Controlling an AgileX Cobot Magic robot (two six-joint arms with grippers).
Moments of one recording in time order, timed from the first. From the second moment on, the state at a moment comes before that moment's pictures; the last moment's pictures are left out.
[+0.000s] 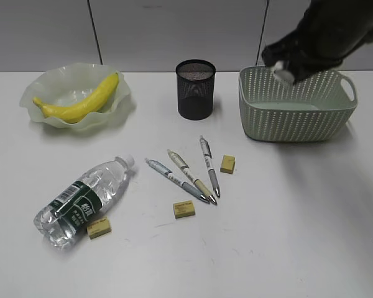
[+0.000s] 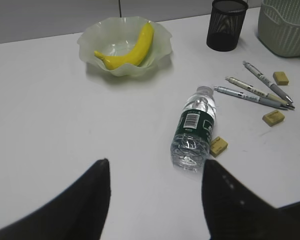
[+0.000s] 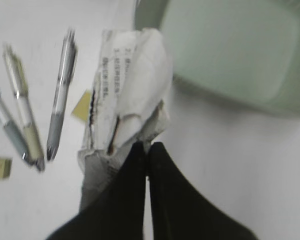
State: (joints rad) left arm -0.29 -0.01 -0.54 0.01 1.06 -0.04; right arm 0.45 1.69 -1.36 -0.13 0.83 0.19
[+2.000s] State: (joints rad) left arm -0.29 -0.01 -0.54 0.01 1.06 -0.04; right arm 0.34 0.97 -1.04 -0.10 1.06 0.09
